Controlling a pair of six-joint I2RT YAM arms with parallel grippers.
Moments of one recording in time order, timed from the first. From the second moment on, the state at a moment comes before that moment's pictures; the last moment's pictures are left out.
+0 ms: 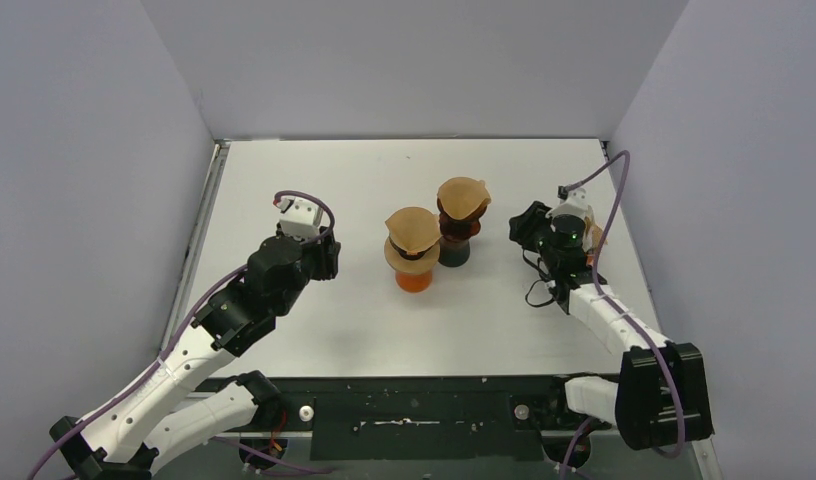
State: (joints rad) left arm -0.74 0.81 0.87 -0.40 -0.44 -0.25; right arm 0.14 1.22 0.56 0.30 0.01 0.46
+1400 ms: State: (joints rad) left arm -0.73 0.76 0.87 -0.40 -0.48 -0.23; right arm 0.18 0.65 0.77 -0.45 -0.02 0.29
